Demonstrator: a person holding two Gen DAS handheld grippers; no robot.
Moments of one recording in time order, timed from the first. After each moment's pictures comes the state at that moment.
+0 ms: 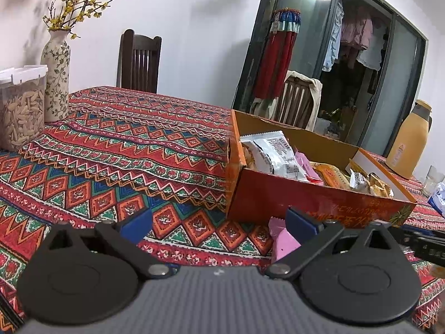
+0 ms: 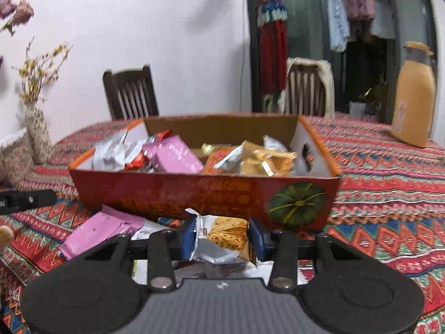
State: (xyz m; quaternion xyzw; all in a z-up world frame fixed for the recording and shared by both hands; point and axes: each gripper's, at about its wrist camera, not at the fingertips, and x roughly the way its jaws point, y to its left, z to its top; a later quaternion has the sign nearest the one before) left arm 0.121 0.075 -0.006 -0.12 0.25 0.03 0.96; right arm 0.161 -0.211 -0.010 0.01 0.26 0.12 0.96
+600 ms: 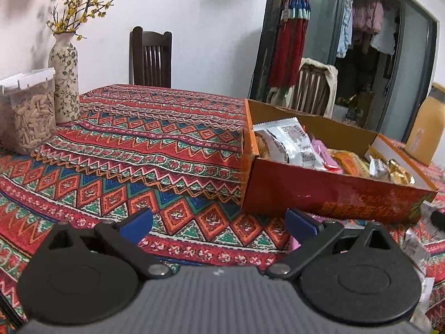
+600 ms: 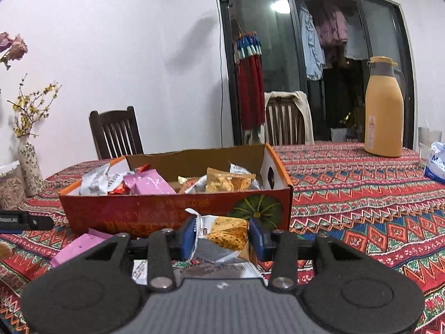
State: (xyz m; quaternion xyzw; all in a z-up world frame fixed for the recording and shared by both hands) left arm 0.130 0.065 -0.009 -0.08 0.27 0.07 0.96; right arm 0.136 -0.242 -0.016 0.04 0.18 0.10 0.98
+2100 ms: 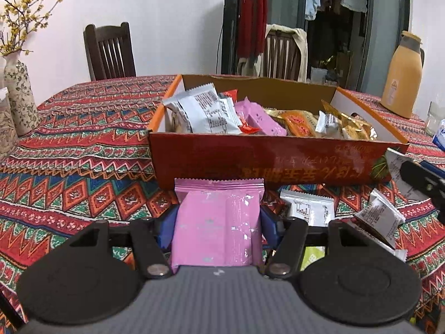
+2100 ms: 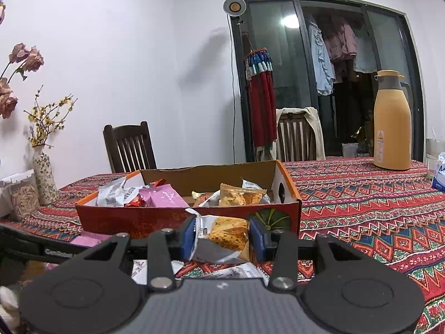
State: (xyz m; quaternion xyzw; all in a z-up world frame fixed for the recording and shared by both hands) left arm 0.137 -0.015 -0.010 -0.02 0.32 0.02 0.95; right arm 0.126 -0.241 -0.014 0.04 0.14 0.12 0.98
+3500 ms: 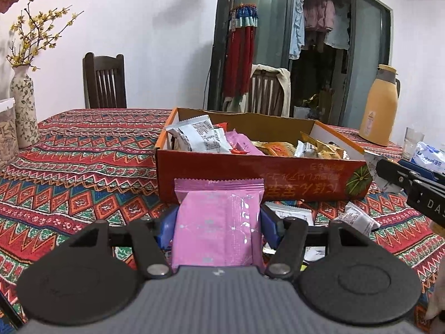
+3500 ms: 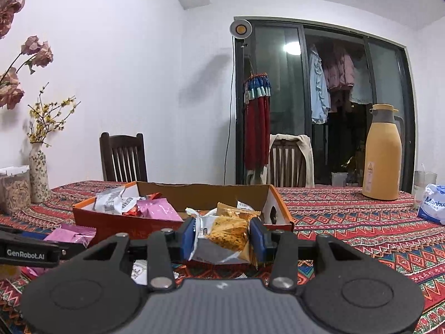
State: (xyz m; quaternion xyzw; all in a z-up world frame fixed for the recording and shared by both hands) left arm 0.093 -0.003 -0.010 -0.04 0.23 -0.02 0.97; right arm 0.104 -0.230 -0.009 0.00 0.09 0.10 0.99
